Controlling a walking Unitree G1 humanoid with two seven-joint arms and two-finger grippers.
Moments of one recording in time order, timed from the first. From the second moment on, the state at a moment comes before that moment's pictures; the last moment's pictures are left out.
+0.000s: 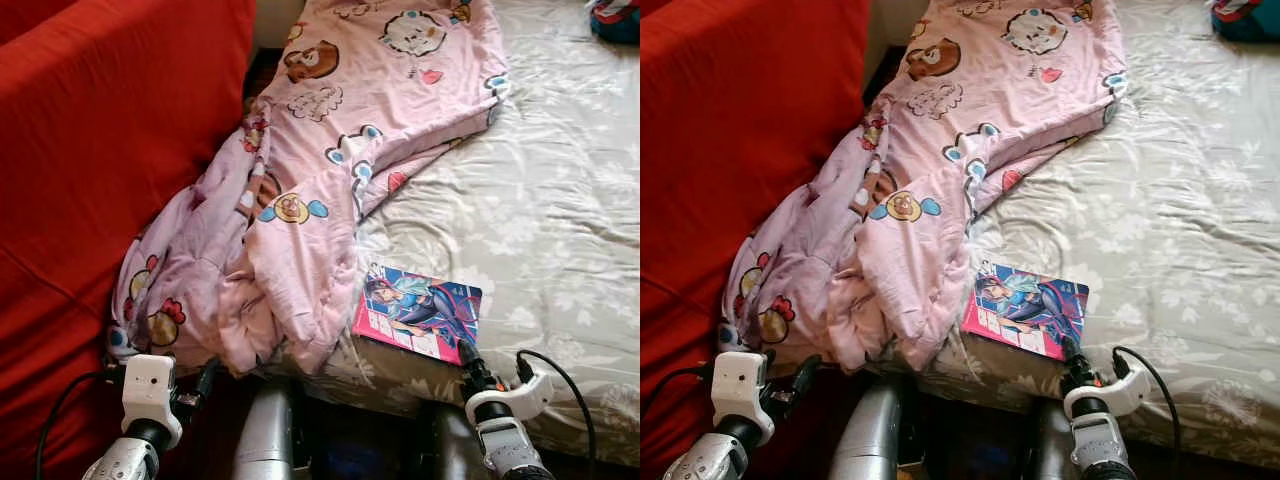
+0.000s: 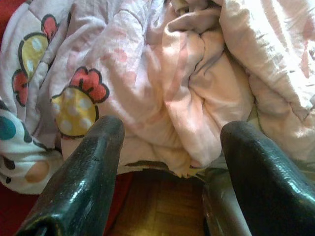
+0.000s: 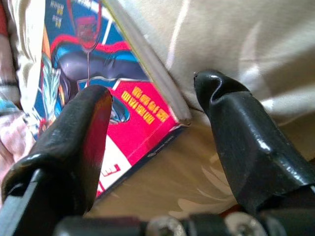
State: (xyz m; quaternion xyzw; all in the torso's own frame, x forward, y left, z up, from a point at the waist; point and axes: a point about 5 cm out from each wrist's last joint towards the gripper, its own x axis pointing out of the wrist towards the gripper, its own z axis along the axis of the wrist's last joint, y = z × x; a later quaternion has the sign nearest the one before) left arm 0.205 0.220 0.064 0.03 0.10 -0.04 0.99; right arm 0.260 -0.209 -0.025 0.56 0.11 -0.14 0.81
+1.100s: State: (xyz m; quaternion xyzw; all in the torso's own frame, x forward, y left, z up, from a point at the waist) left arm 0.194 0.221 0.067 0.04 0.11 -0.03 0.99; right arm 0.279 -0.175 -0.016 0.60 0.14 -0.09 0.78
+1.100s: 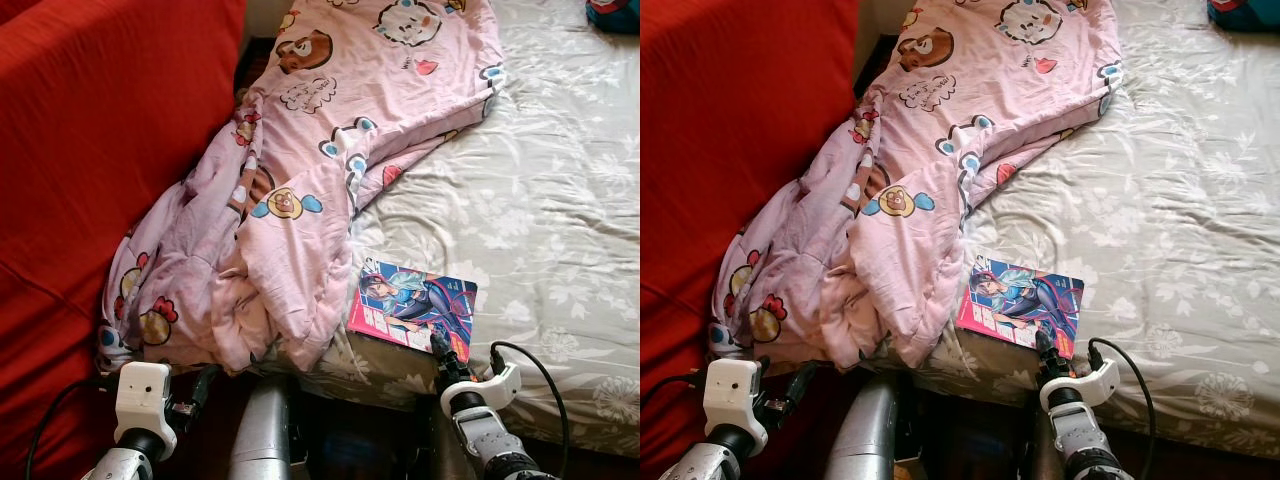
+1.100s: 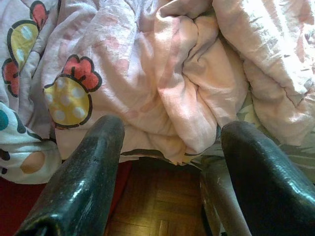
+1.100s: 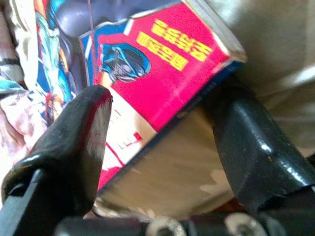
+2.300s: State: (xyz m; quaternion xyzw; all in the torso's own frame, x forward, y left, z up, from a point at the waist) left arm 0.187 0.217 0.063 0.05 0.12 -0.03 0.99; right arm 0.285 -0.185 -0.008 0.62 0.09 -0.10 0.77
